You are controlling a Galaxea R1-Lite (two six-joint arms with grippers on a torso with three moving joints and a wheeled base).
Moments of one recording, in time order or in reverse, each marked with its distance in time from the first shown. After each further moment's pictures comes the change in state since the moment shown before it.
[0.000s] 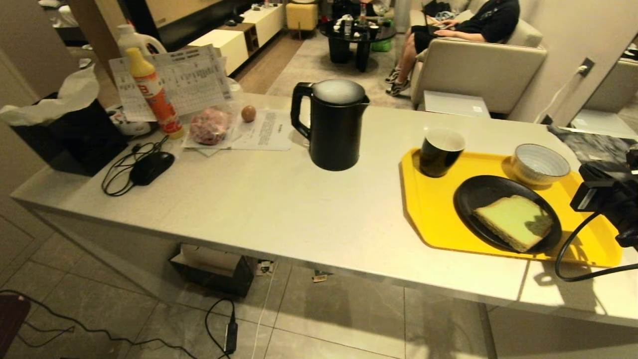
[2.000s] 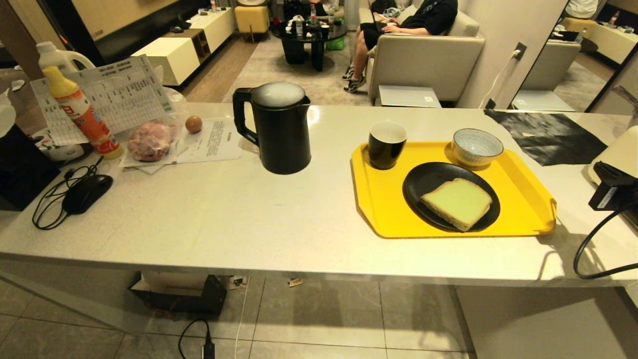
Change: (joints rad) left arm 0.000 0.000 0.000 0.000 0.000 0.001; right arm -0.092 -0.028 -0.020 0.049 0.131 0.027
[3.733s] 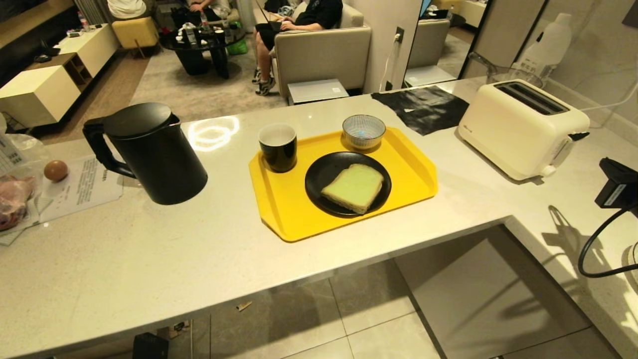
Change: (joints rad) left arm 0.000 0.000 0.000 0.001 0.000 0.000; right arm -0.019 -0.027 0.000 0.007 0.022 0.018
